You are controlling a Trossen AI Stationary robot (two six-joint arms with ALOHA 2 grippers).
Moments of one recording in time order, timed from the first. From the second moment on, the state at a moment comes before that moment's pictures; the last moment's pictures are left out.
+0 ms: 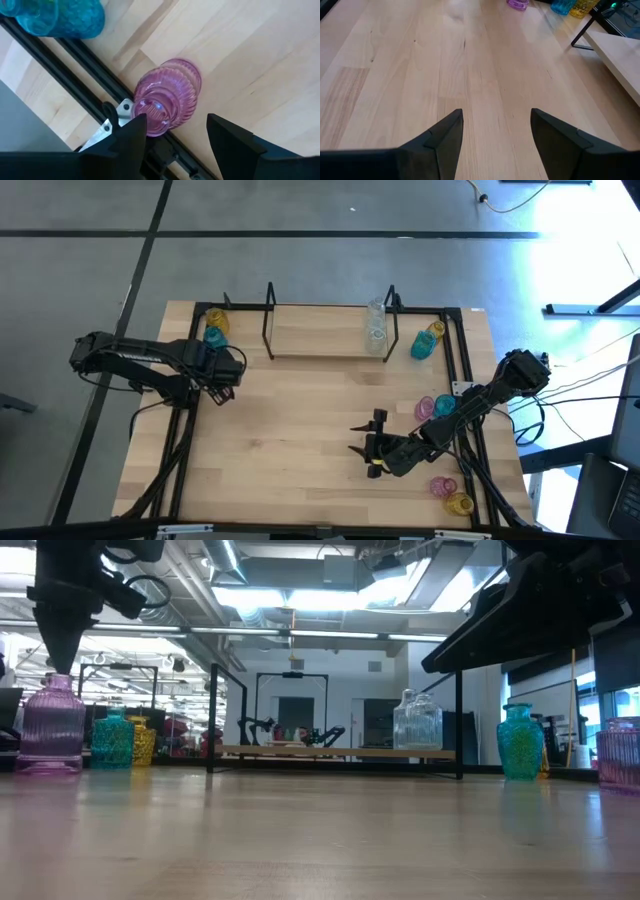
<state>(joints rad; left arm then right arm) -0.01 1.09 0.92 -1.50 -0.23 -0.80 0.62 1.60 0.78 0.12 0.70 0.26</state>
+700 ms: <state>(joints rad) -0.01 1.09 0.87 -1.43 -0.21 -0.75 0.62 1.60 0.78 0.12 0.70 0.26</state>
